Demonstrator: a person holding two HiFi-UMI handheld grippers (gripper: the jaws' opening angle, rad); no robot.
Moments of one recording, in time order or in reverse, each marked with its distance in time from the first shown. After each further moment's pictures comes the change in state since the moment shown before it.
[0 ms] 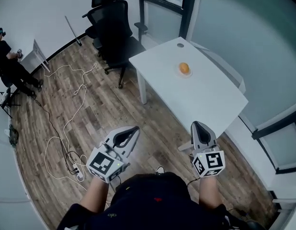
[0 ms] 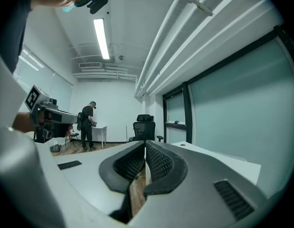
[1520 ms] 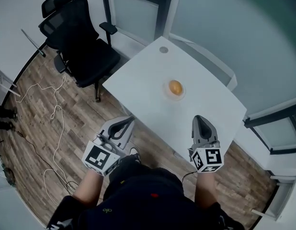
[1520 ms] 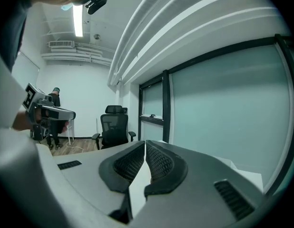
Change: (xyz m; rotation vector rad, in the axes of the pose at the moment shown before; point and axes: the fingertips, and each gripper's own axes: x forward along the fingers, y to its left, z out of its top) left arm 0.293 0.282 0.008 -0.018 0.016 -0.237; right arm 0.303 -0.166 -0.014 0.028 0.109 -0.317
